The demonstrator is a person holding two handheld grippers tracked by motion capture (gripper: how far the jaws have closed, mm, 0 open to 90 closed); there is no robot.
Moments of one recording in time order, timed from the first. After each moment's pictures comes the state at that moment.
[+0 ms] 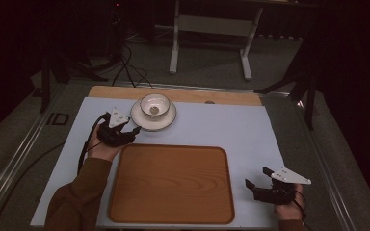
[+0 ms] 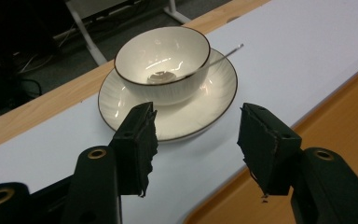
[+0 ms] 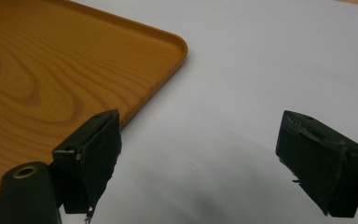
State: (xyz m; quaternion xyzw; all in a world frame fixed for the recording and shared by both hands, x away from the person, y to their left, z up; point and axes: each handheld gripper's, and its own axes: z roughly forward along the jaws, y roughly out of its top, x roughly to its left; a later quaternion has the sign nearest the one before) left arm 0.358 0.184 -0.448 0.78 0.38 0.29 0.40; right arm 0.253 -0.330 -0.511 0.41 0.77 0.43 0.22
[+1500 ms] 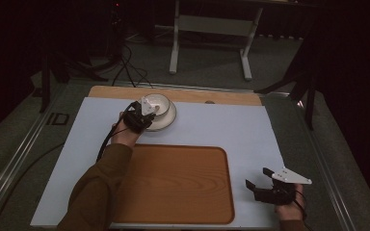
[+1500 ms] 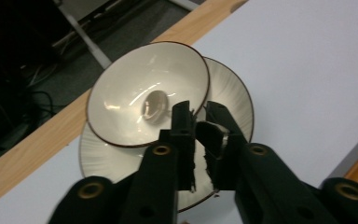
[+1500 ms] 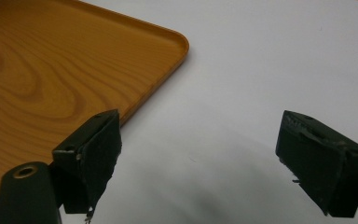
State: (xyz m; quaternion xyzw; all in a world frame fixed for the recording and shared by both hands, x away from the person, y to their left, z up) left arm 0.418 0.130 -0.455 0.82 0.34 0.33 0.33; right arm 0.254 -0.332 -0.512 0.41 0.77 0.43 0.22
